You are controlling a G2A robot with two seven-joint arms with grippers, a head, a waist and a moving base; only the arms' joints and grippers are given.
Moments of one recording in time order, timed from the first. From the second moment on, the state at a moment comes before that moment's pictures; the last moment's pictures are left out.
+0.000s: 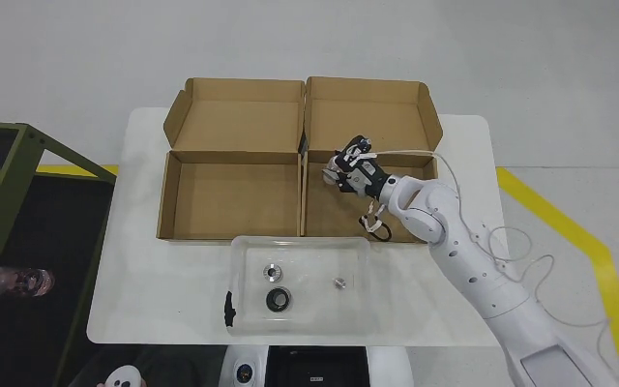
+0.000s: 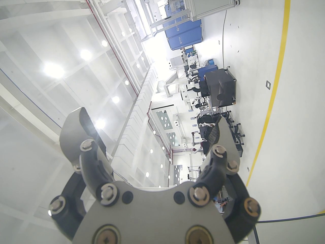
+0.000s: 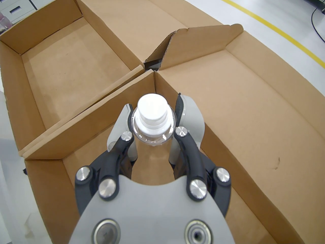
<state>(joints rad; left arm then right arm) -0.19 -0.18 -0.57 -1.44 2.04 -0.23 0.13 -0.84 -1.19 0.92 -1.41 -1.06 -0.41 0.34</state>
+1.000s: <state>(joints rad) -0.19 -0.18 -0.57 -1.44 2.04 -0.23 0.13 -0.91 -1.17 1.04 -1.59 -1.09 -0.49 0.34</state>
